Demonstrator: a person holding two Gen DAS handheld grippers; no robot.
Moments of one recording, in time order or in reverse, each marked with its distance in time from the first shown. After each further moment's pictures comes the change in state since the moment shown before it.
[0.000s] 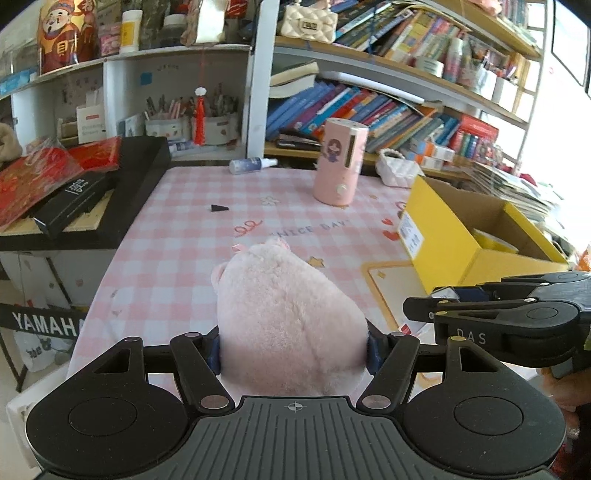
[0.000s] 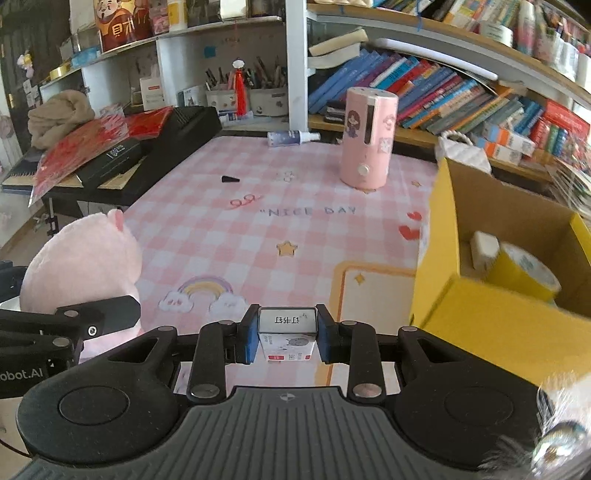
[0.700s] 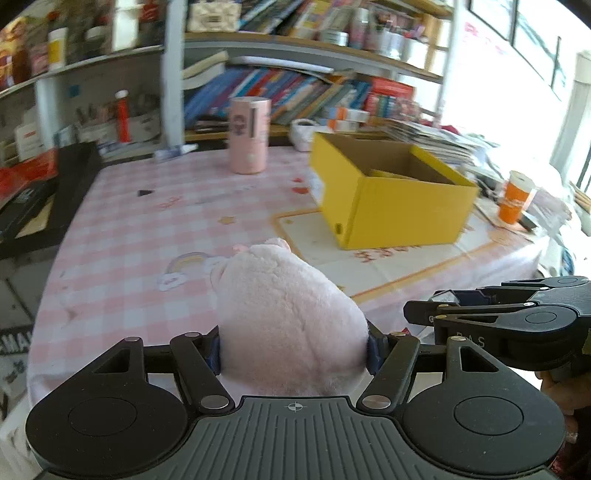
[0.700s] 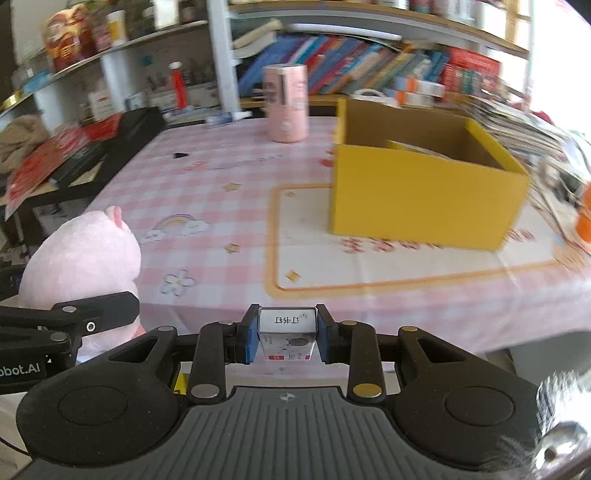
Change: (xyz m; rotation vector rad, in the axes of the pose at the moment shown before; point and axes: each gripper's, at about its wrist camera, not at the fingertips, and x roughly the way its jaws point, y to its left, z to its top) left arm -0.046 -0.057 -0.050 0.174 0.044 -0.179; right arm -0.093 -0.007 -0.100 0.196 0.006 -0.161
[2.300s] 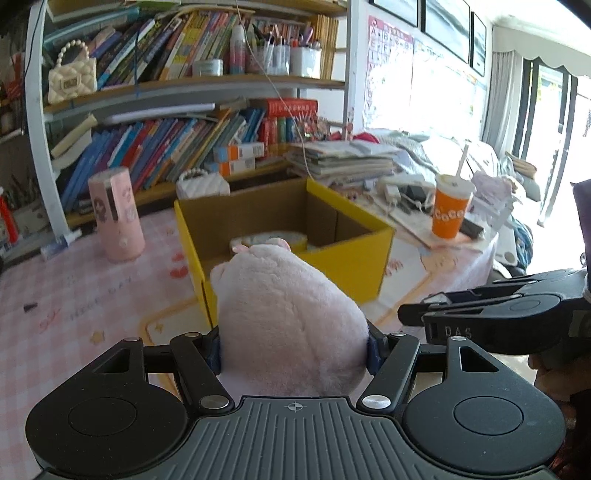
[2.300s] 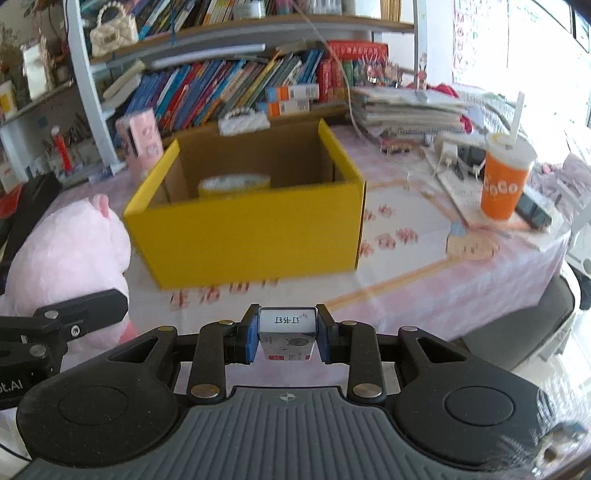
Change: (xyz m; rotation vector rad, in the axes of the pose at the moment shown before) left arm 0.083 -0.119 0.088 0.213 -0.096 -0.158; right arm -0.003 -0.158 0.035 0.195 -0.066 -0.169
